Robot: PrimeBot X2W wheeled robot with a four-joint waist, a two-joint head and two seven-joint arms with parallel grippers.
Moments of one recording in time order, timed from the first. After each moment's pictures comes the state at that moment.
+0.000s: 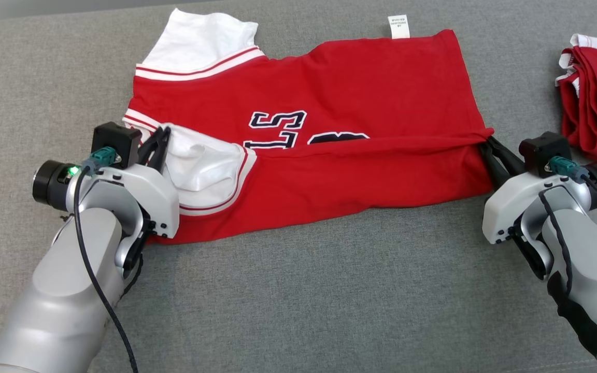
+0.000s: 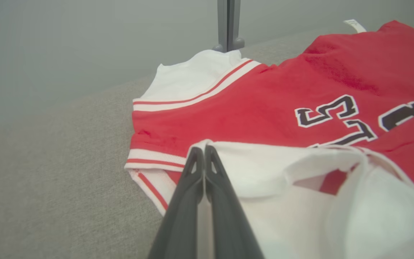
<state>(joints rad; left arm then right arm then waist) -0.75 0.27 -0.56 0.75 -0.47 -0.02 -0.08 -0.81 -0.29 0.65 0.94 0.46 0.13 -0.26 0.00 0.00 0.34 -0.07</state>
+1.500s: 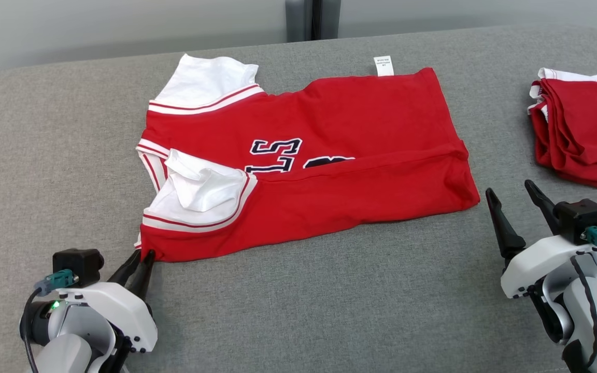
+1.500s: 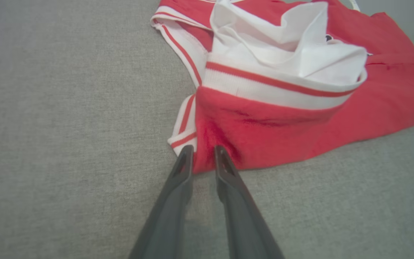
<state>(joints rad) -0.25 0.40 -0.46 0.36 -0.73 0.04 0.02 -0.46 -0.29 0.33 0.66 0.35 0.13 -0.26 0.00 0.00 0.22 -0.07</state>
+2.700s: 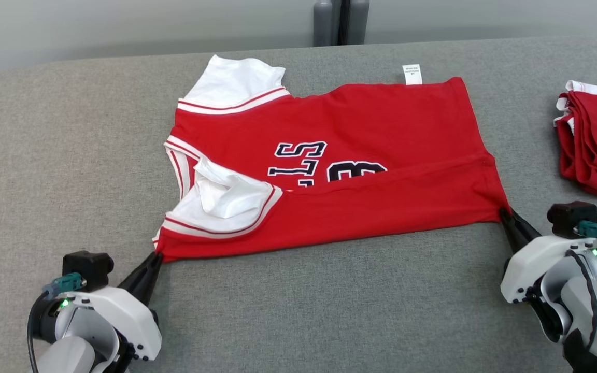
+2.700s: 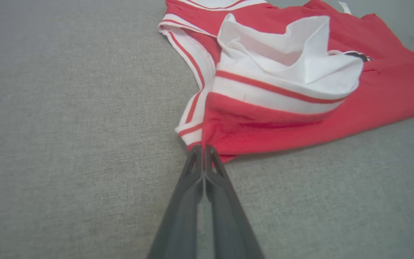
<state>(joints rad) -0.27 0.41 -0.51 0.40 -0.73 -0.02 -0.01 -0.62 -0.32 0.67 0.97 0.73 0.13 -0.26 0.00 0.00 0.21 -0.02</state>
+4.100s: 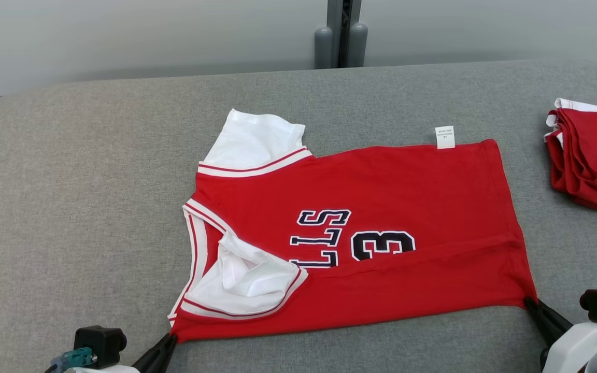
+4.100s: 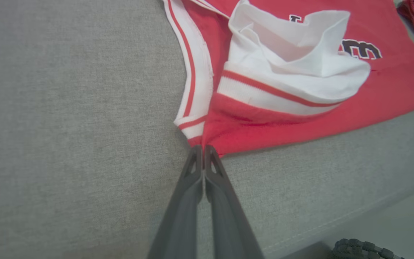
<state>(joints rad) 0.06 0.53 -0.52 0.00 -0.79 0.13 0.12 -0.24 -0.53 0.64 0.62 0.82 0.13 -0.17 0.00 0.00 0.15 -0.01</state>
